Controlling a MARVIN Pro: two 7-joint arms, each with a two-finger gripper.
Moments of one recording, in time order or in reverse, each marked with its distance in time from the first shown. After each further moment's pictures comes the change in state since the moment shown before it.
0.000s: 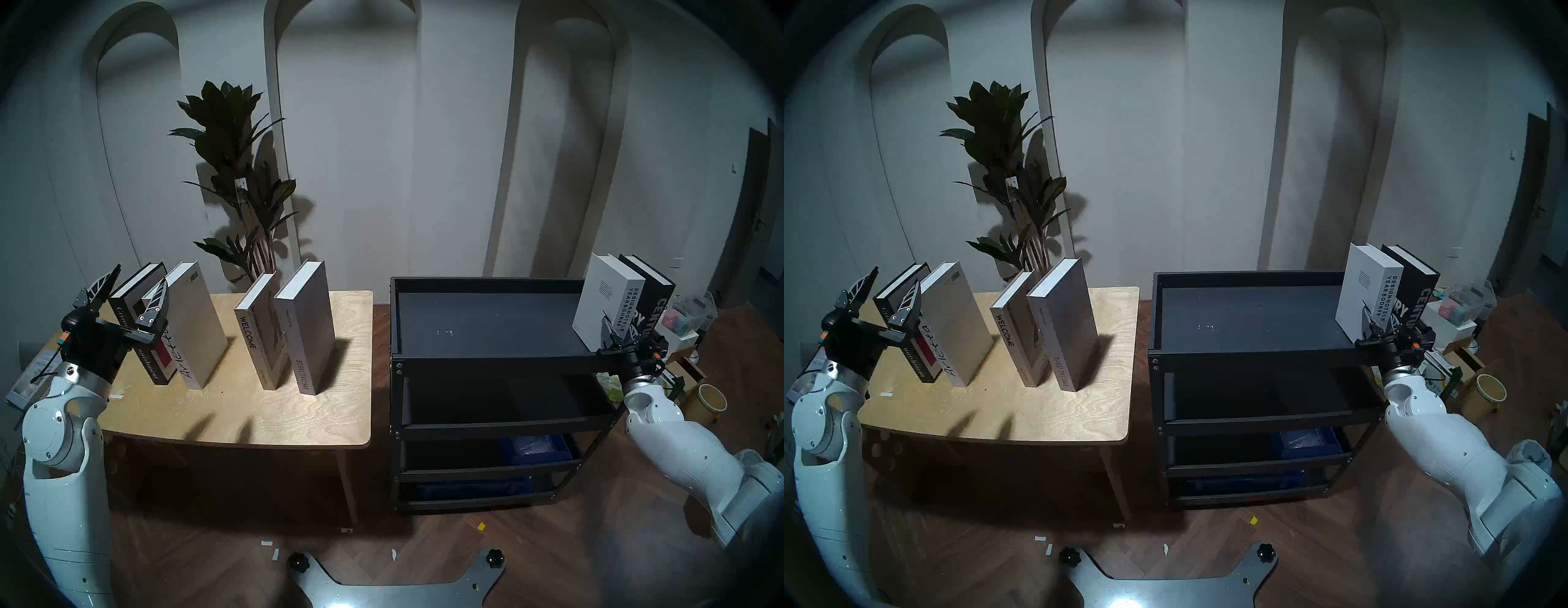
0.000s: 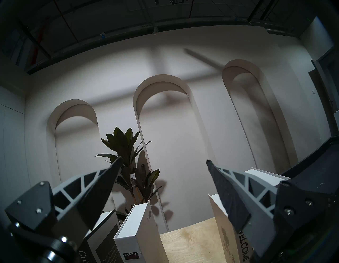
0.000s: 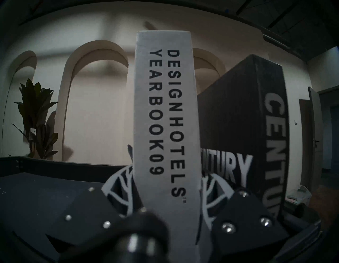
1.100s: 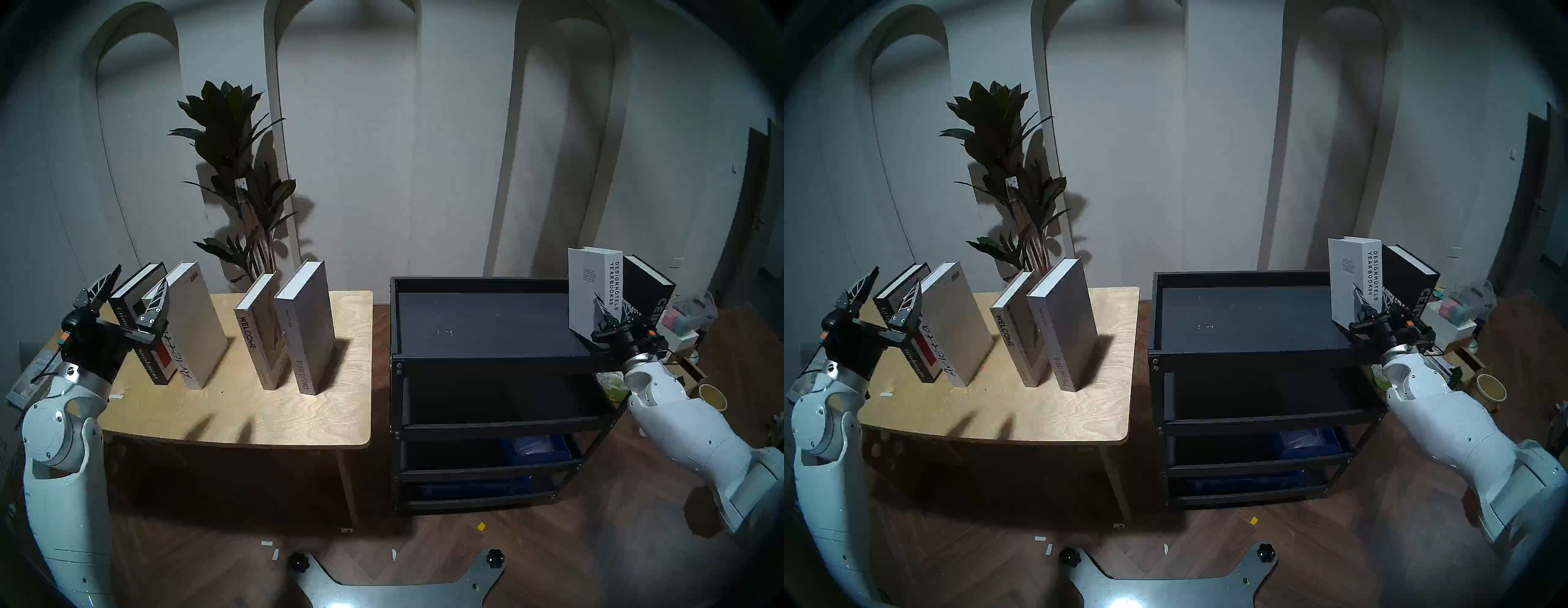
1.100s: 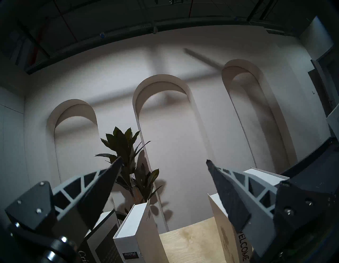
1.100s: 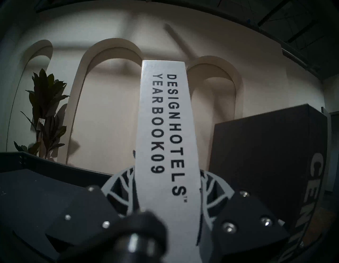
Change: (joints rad) left arm 0.000 0.000 0.000 -0.001 0.001 0.001 -0.002; right arm 0.114 0.021 -0.045 0.001 -0.136 0.061 -0.027
